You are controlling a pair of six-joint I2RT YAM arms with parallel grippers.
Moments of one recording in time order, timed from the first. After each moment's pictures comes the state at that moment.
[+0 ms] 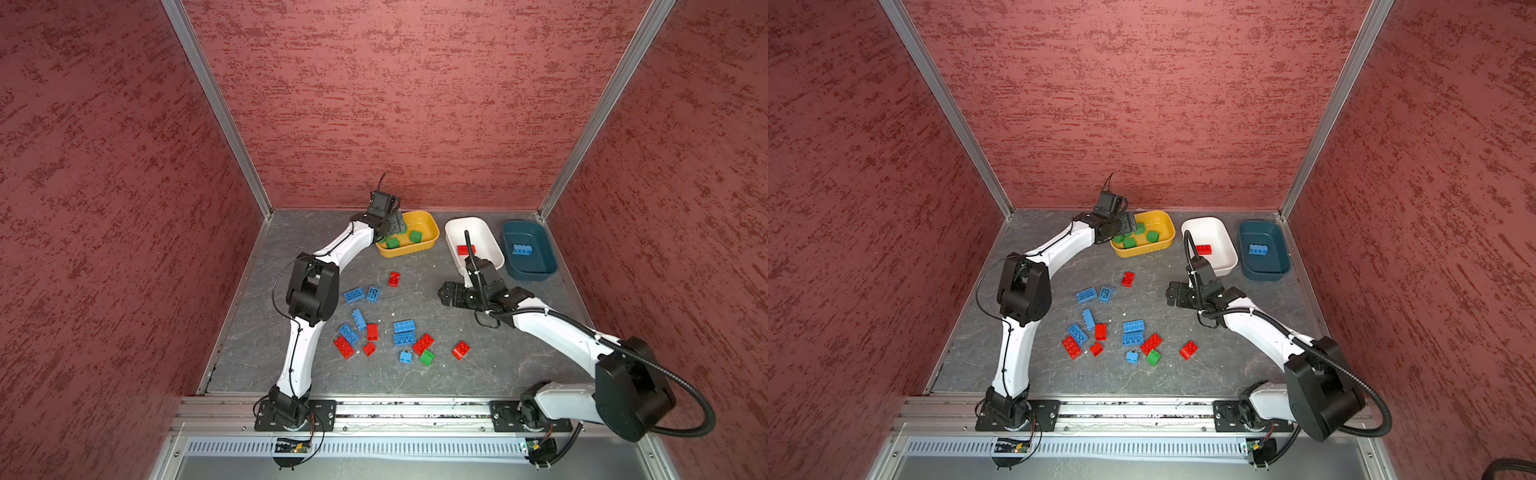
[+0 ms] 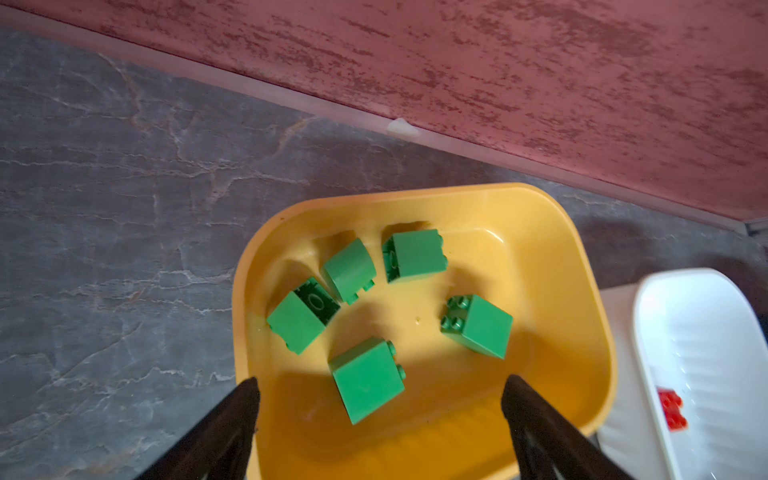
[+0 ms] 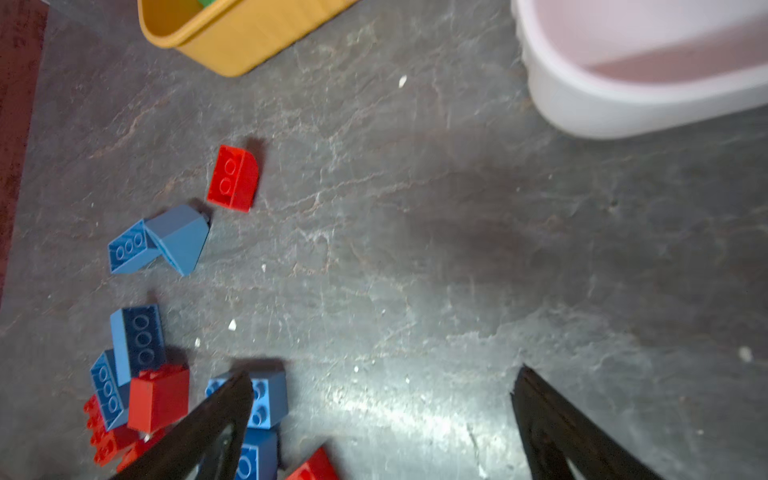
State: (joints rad) left arm -0.44 2.19 1.91 -0.48 -0.13 -0.56; right arm 0.52 1.31 0.78 -0.35 -0.09 0.61
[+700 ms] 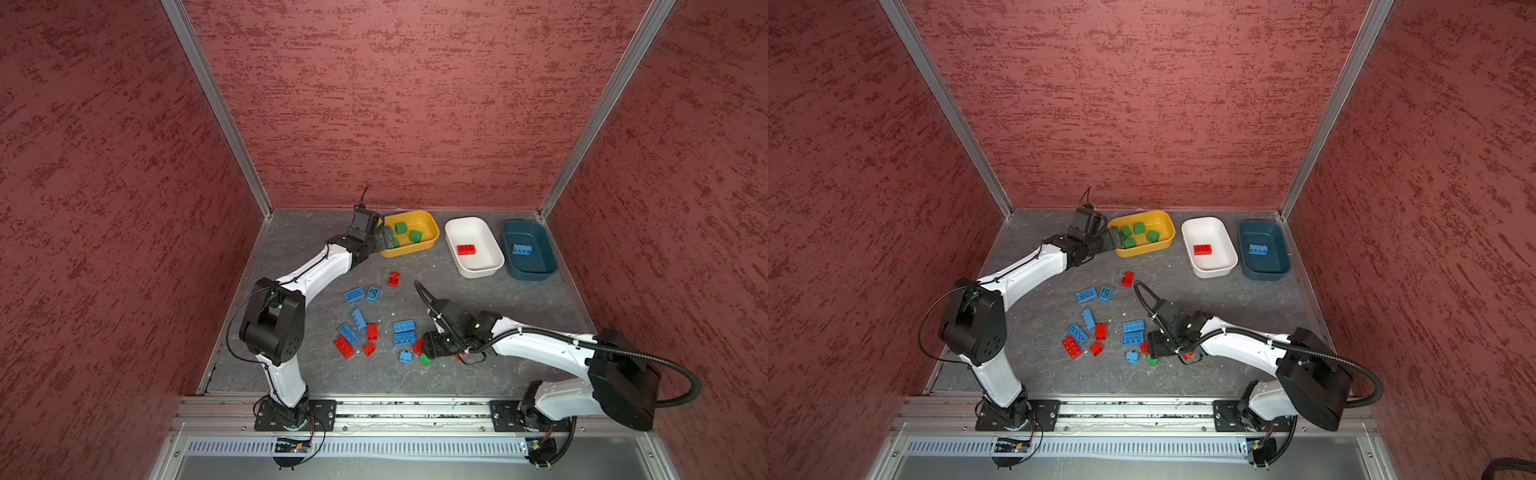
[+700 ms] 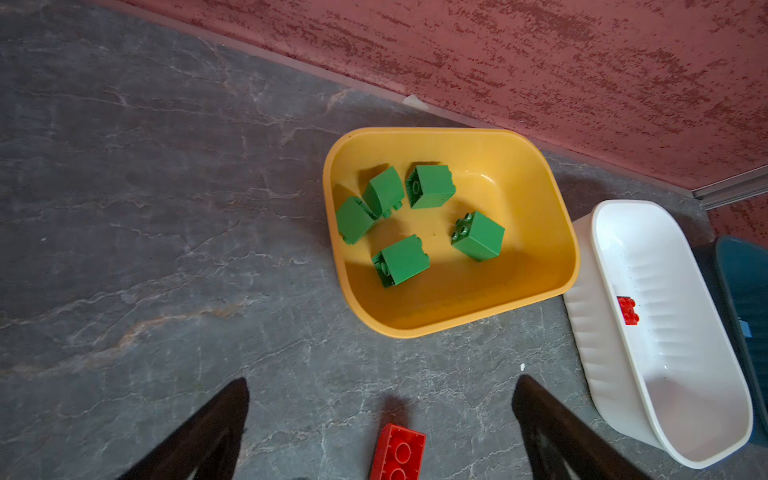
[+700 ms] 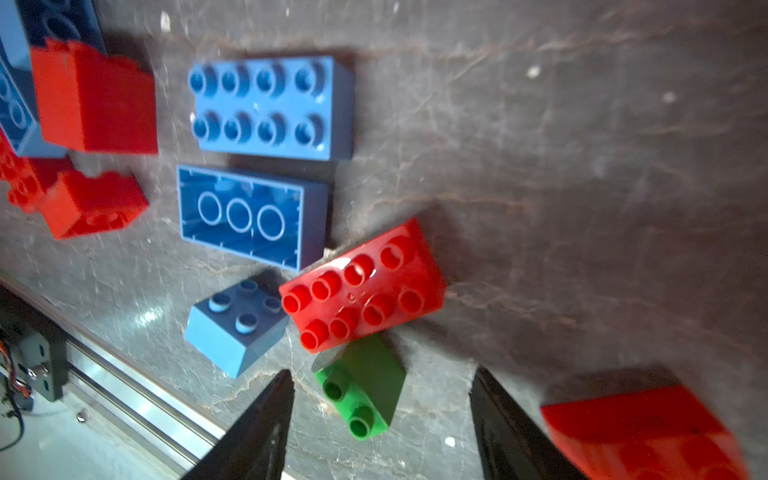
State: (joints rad) left arm -0.43 1.77 1.37 -0.34 -0.15 -0.57; right arm 0.94 1.40 0.73 -0.50 -0.12 0.69
